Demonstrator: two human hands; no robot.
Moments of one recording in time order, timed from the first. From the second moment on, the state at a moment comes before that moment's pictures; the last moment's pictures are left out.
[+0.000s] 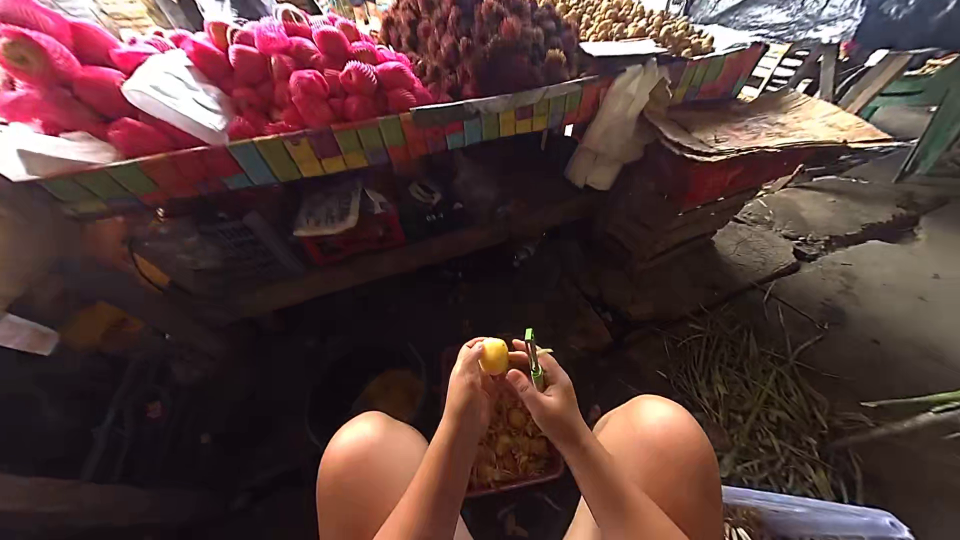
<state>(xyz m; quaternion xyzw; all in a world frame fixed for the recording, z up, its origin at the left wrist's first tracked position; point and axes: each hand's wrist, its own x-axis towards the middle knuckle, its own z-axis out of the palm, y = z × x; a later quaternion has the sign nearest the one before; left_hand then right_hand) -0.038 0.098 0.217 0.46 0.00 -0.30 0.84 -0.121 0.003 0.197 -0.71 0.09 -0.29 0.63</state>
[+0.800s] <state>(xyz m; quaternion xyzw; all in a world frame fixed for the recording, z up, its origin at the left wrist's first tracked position) -0.033 0.094 0.214 0.32 0.20 -0.32 0.87 -0.114 0.009 0.179 -0.88 0.04 -0.39 0.27</state>
